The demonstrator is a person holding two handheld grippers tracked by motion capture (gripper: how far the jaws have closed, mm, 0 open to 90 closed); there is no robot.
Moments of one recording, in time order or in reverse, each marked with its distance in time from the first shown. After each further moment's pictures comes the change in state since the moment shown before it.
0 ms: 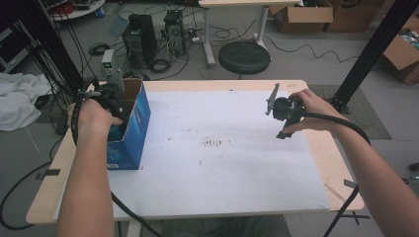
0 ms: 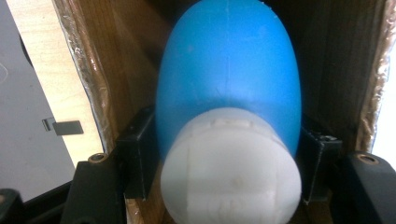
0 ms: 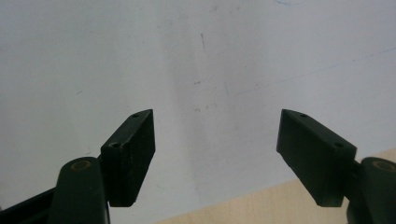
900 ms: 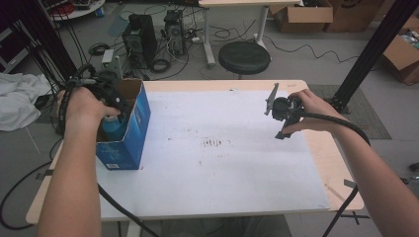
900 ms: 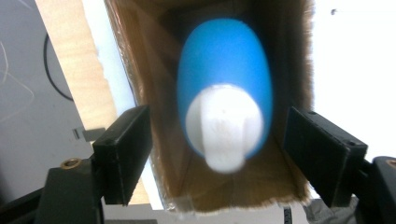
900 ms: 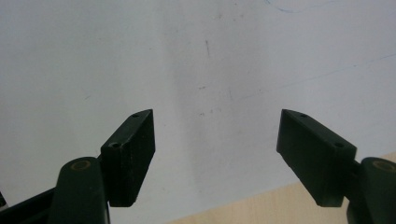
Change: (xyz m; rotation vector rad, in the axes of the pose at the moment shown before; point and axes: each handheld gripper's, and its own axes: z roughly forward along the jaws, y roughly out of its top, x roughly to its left) left arm -0.004 -0.009 -0.050 -0.083 0.034 0.095; right arm 0.005 0.003 -0.004 -0.010 0.006 -0.001
